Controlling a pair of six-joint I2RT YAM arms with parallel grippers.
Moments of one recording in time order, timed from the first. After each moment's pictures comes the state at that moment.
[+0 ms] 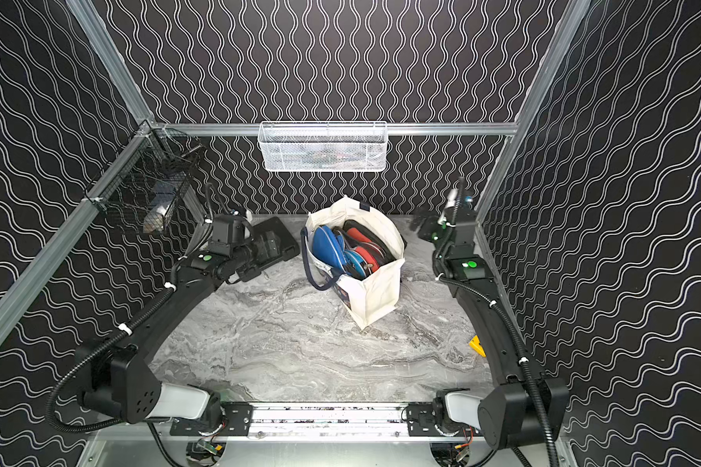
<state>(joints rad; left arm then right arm) -0.19 1.40 1.23 -0.45 0.01 -0.44 0.20 1.29 1.24 -0.25 0.06 0.38</state>
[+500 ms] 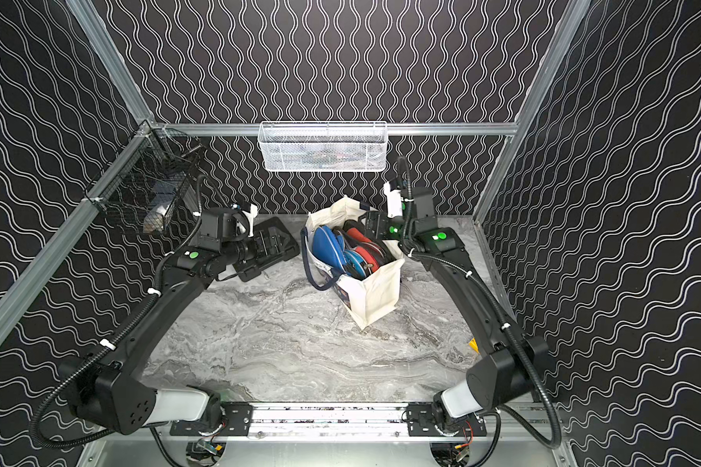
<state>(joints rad) -0.20 1.37 1.31 -0.55 0.25 -0.47 0.40 1.55 1.61 -0.59 -0.19 0.28</state>
